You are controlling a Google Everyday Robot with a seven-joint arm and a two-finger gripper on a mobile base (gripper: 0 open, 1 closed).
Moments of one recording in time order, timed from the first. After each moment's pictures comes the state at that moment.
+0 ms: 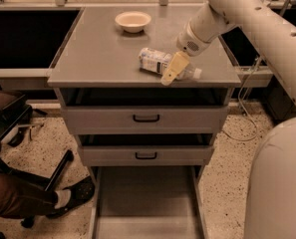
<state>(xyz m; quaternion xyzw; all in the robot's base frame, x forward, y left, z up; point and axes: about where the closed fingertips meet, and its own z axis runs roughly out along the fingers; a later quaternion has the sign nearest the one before) 0.723 -0.086 0.855 -0.59 0.75 0.09 0.29</state>
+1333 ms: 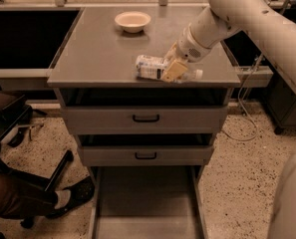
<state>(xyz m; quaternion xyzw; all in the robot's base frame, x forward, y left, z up) 0.690 -0.075 0.854 -0.63 0.71 0.09 0.29</state>
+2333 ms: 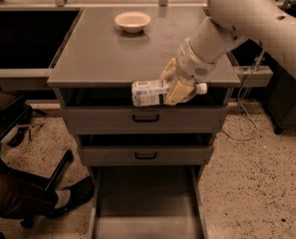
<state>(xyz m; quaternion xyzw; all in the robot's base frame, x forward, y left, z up) 0.594 -0.066 0.849 -0.74 0.63 0.08 0.24</state>
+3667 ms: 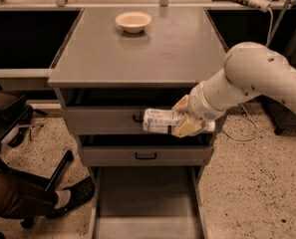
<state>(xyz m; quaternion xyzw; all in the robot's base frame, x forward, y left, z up) 0.554 -0.099 0.767 -0.67 0.68 0.08 0.27</state>
